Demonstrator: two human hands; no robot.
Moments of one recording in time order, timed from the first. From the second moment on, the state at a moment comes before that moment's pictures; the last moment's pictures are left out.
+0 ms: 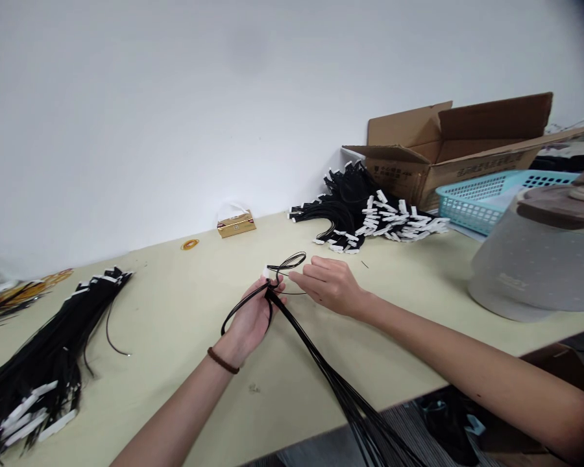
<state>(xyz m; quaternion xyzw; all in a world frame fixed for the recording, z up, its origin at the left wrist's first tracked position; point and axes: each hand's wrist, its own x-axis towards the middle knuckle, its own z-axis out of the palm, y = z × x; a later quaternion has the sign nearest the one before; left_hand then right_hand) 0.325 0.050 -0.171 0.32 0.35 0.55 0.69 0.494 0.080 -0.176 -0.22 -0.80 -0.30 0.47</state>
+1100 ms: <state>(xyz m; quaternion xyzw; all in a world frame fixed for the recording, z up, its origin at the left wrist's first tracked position) 0.324 0.051 -0.178 0.40 0.39 0.56 0.62 0.486 0.079 -0.184 -0.28 -0.83 -0.17 0.45</state>
